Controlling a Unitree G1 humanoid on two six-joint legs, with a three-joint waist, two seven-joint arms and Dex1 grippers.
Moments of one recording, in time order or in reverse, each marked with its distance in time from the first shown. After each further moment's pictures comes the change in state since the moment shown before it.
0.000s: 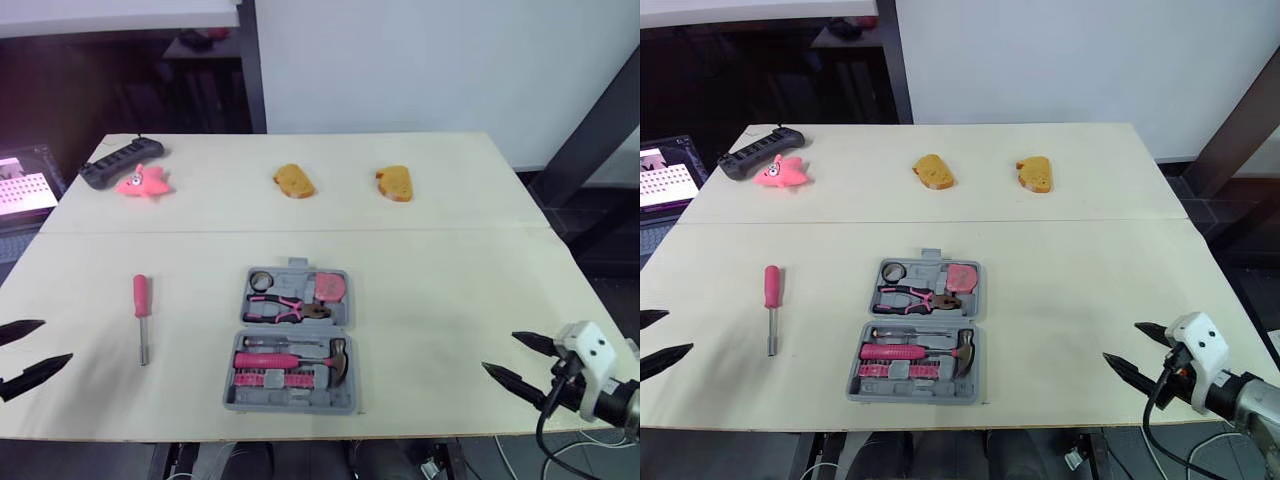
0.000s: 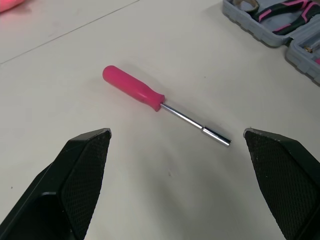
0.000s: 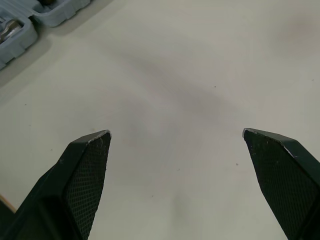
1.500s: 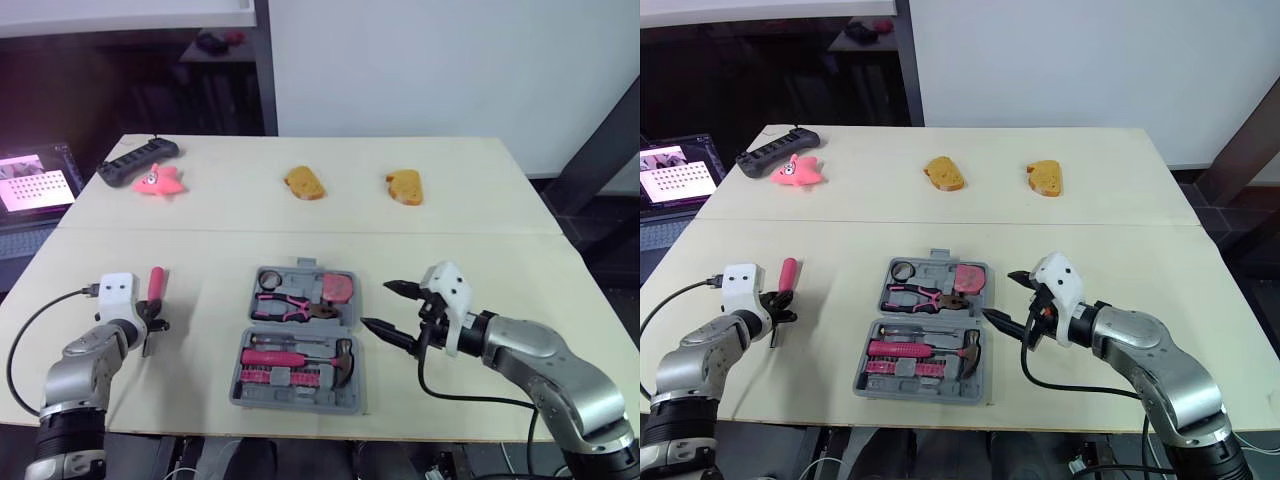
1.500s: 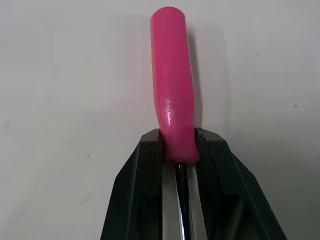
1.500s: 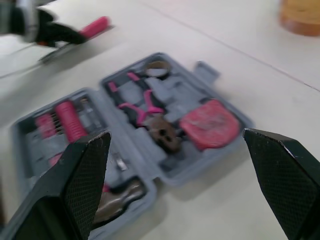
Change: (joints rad) left arm -0.343 -0.489 -0.323 -0.417 0.182 0.754 1.162; right arm -0.488 0.066 0.514 -0.323 0.117 0.351 -0.226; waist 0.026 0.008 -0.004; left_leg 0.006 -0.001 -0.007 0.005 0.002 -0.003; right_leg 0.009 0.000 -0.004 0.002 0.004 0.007
